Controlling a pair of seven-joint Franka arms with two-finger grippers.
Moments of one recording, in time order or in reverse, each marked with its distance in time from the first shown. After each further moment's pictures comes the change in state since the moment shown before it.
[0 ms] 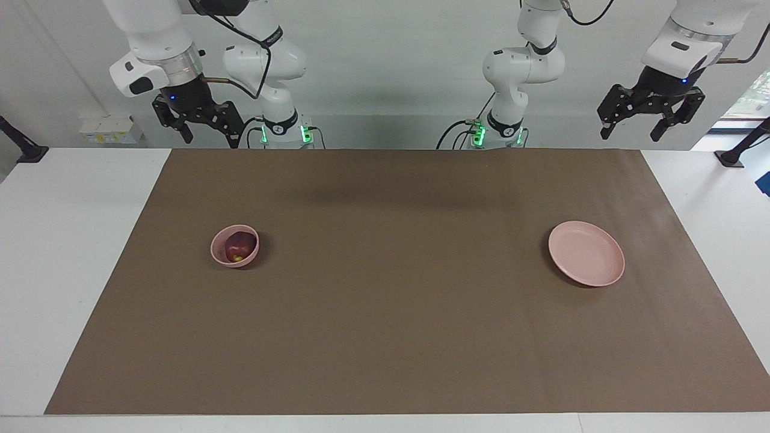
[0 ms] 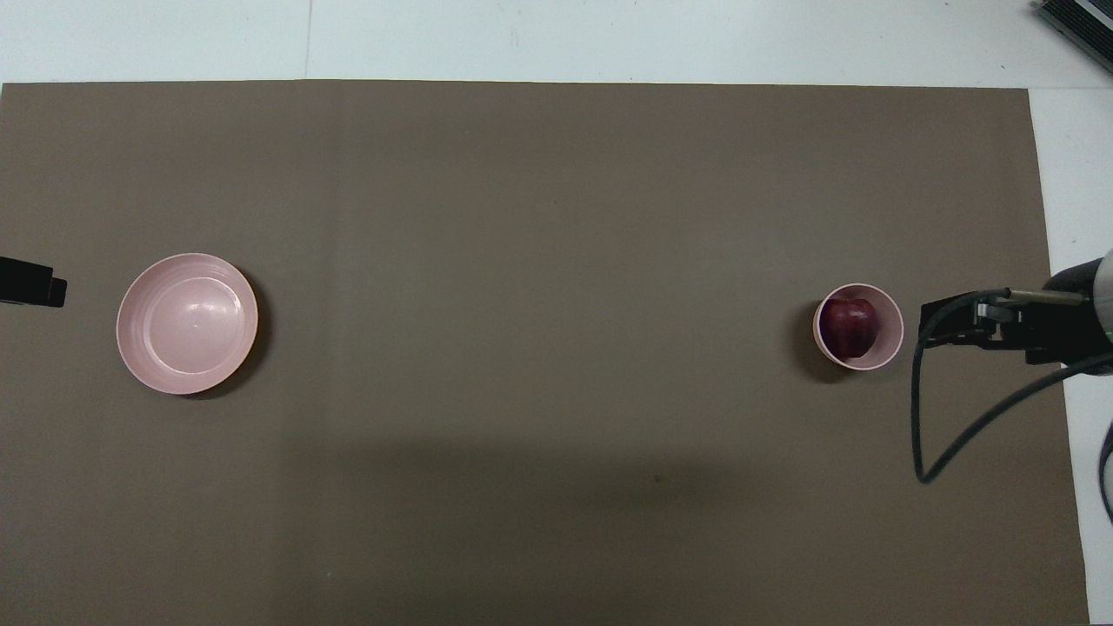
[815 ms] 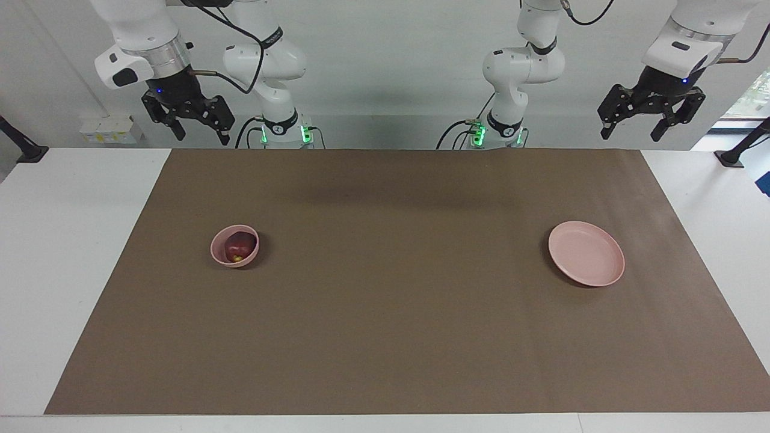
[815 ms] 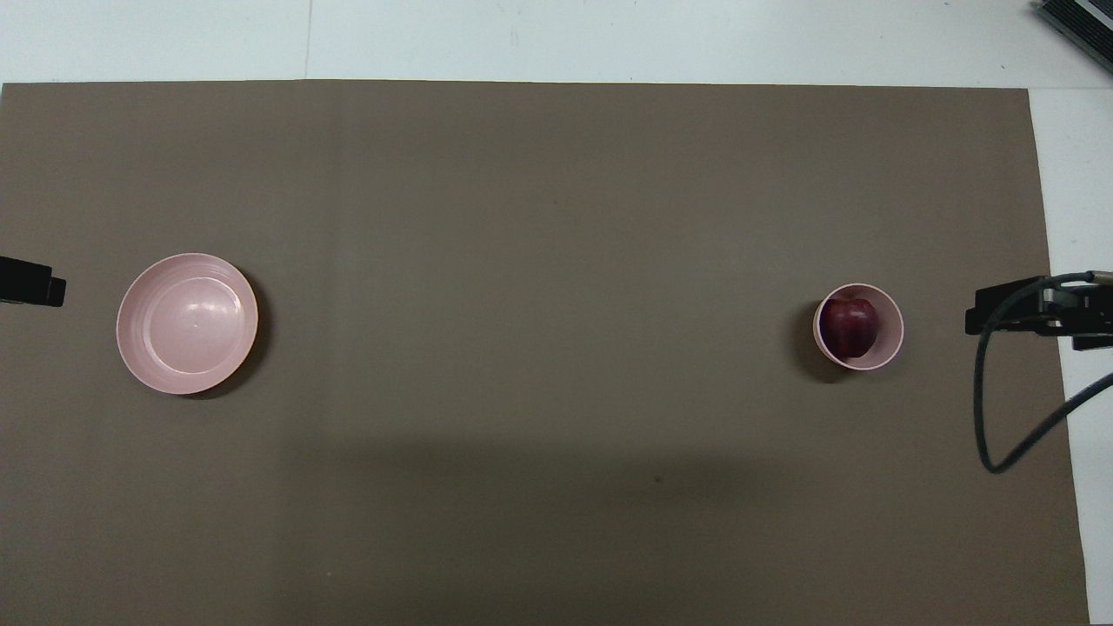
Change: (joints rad) left arm 0.001 0.000 0.000 0.000 -0.002 0.000 0.000; right arm -0.027 0.021 -0.045 0.053 0.026 -0.021 -0.086
